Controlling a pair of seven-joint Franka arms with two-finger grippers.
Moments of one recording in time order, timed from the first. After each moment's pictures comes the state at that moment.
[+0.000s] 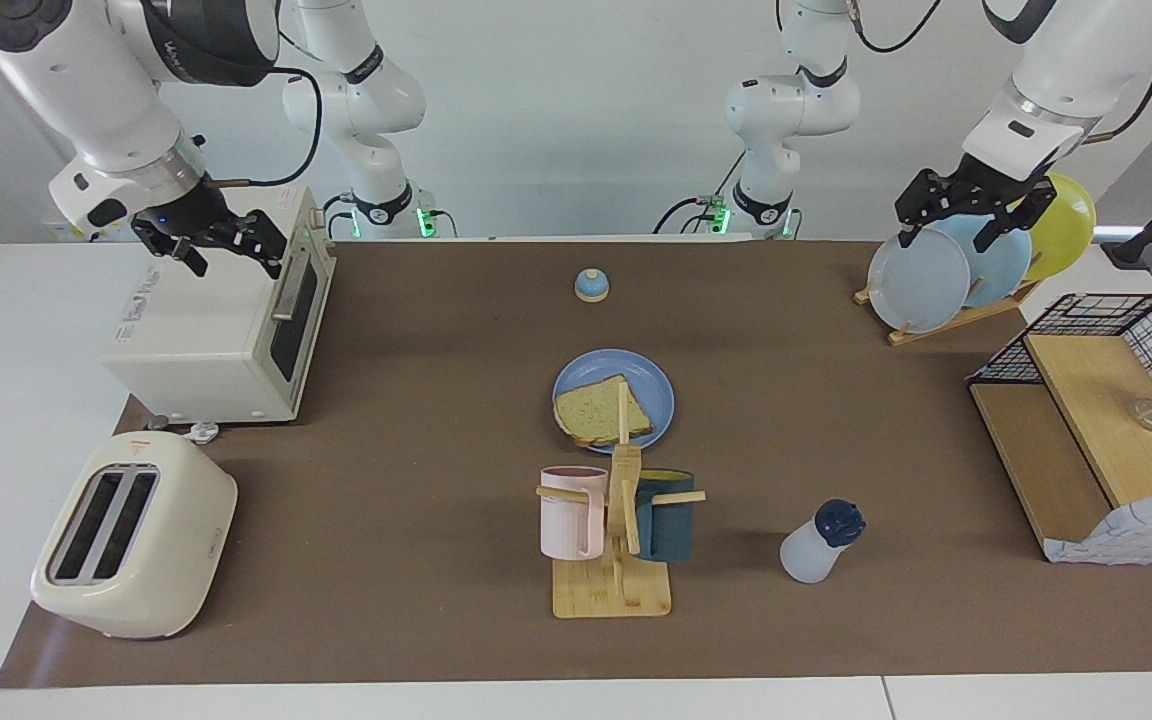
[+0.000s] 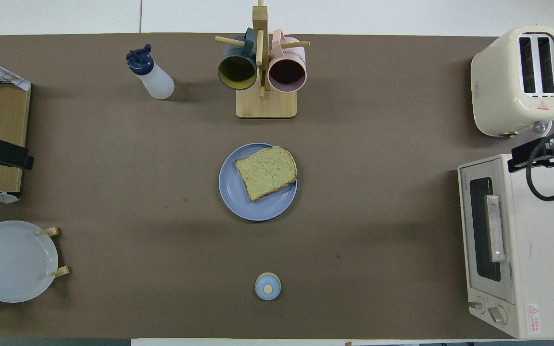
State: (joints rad) left arm -0.04 -0.06 -0.02 -1.56 0.00 1.44 0.10; right arm 0.02 -0.02 -0.09 -1.65 0.01 1.50 0.01
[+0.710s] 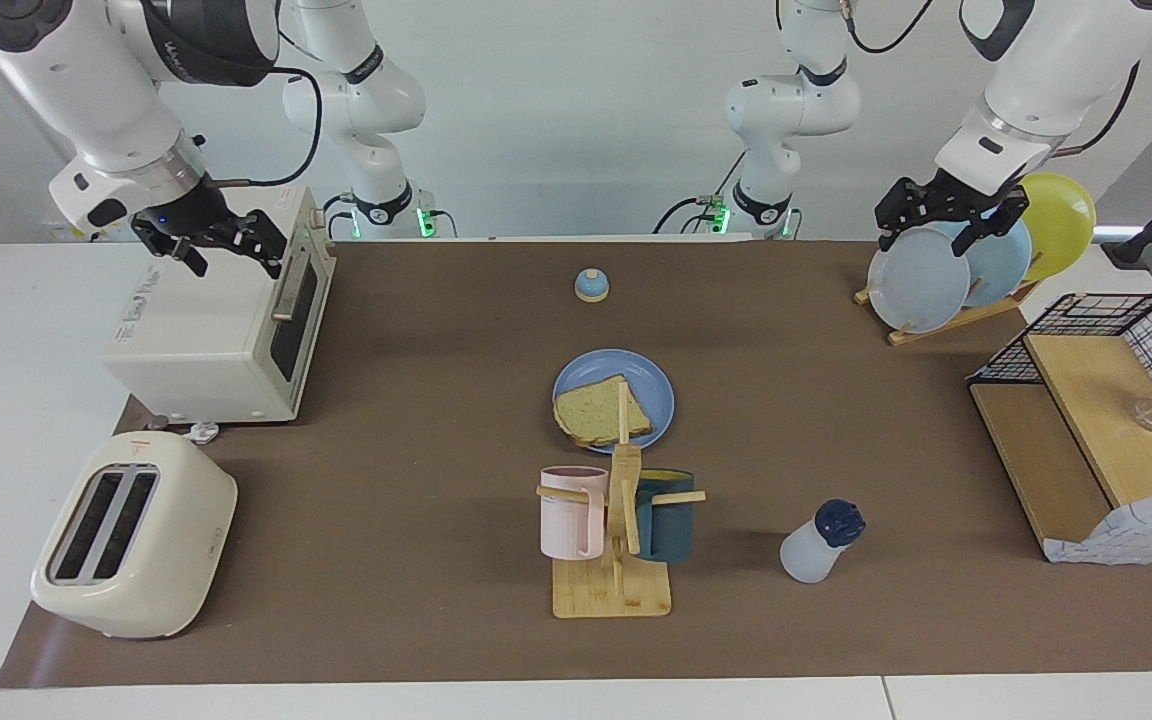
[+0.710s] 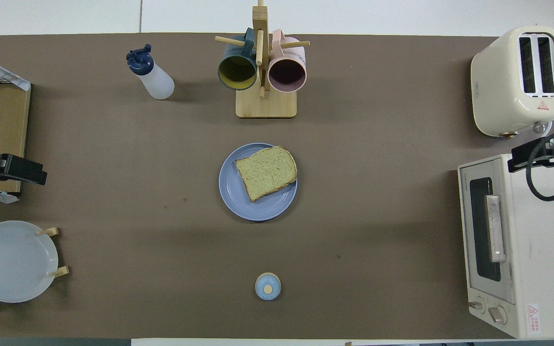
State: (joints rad) left arm -0.05 -0.06 -0.03 -1.59 0.00 1.44 0.09; right arm 0.02 -0.02 -0.09 -1.65 0.01 1.50 0.01
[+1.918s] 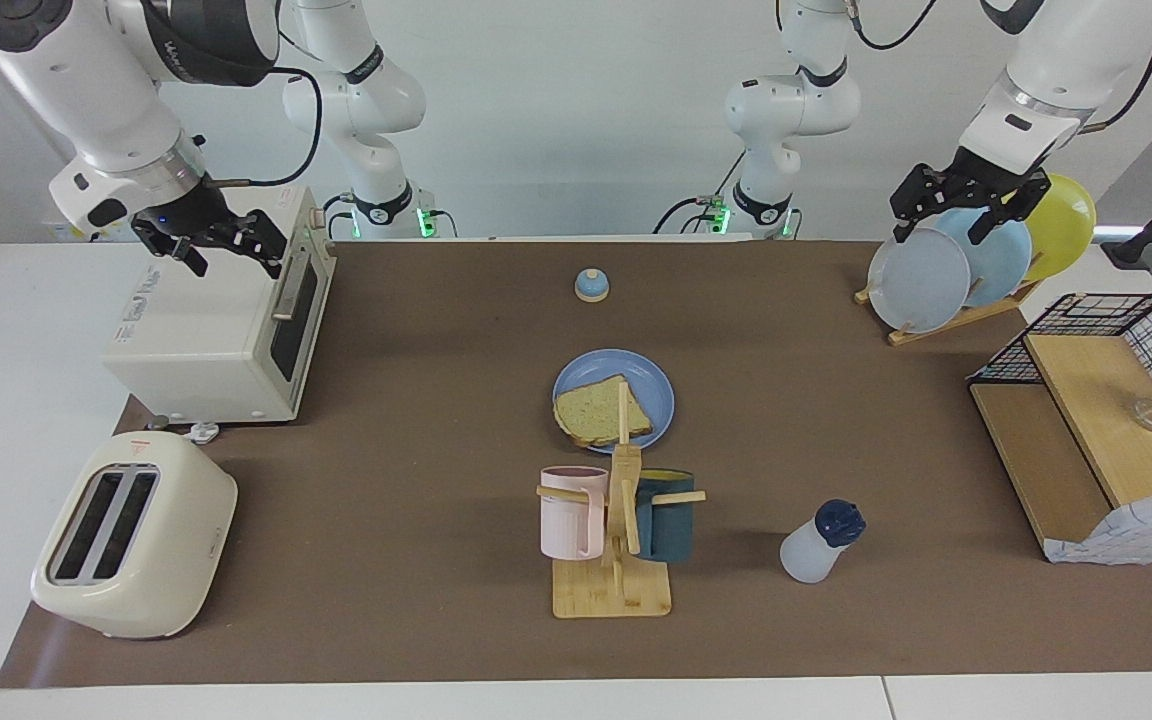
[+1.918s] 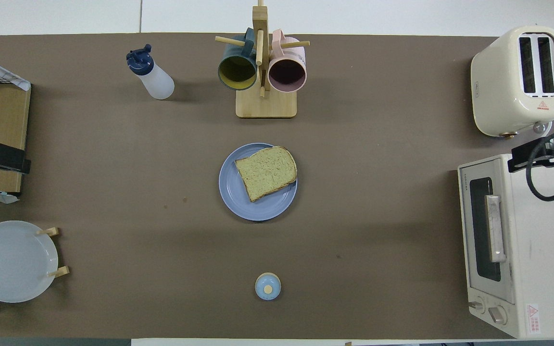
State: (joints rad) left arm -0.03 -0.05 -0.04 -1.54 0.00 1.44 0.04; right arm 0.02 -0.02 -0.09 -1.65 0.01 1.50 0.01
